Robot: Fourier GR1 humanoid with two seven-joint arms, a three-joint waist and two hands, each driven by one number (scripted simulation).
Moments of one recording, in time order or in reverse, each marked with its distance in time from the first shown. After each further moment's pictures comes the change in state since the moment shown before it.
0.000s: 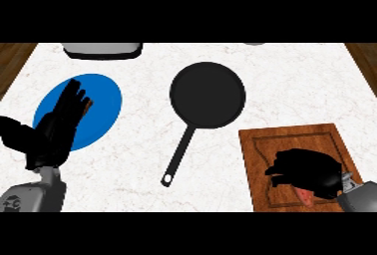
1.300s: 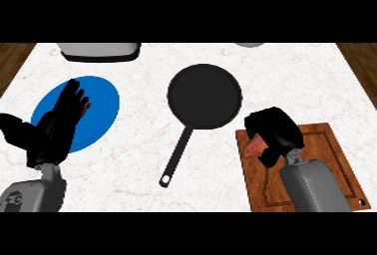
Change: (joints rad) left arm -0.017 -0.007 0.030 0.047 -0.008 -0.019 -0.019; right arm -0.124 0.492 -0.288 0.044 0.035 0.028 0.752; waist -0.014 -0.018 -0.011
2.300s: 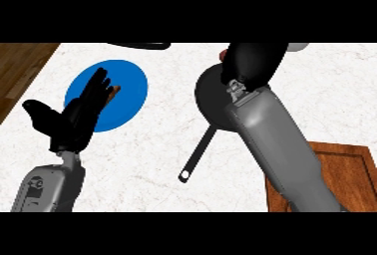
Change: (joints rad) left arm -0.099 -0.032 -0.084 0.020 -0.008 -0.043 0.021; right arm -0.618 0.110 0.062 0.147 0.191 -0.118 1.164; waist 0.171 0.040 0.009
